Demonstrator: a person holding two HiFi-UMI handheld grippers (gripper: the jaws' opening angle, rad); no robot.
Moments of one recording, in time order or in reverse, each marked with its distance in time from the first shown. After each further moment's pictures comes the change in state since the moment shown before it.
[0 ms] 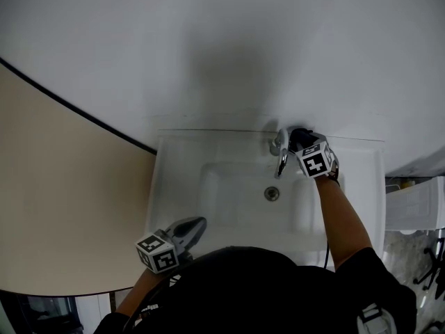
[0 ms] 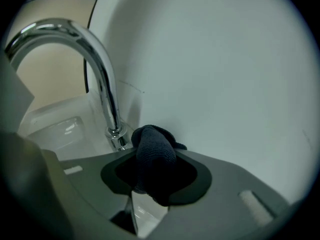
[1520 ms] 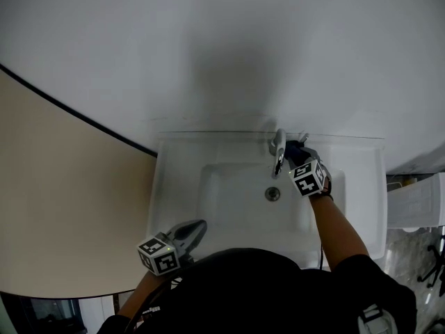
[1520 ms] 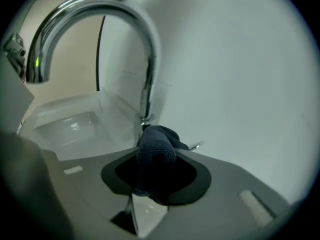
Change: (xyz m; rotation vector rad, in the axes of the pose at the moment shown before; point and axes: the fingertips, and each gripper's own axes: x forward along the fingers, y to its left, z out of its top) left arm -0.001 -0.002 -0.008 -0.005 0.016 0.012; right arm -0.009 0.052 -0.027 -0.042 -0.044 0.054
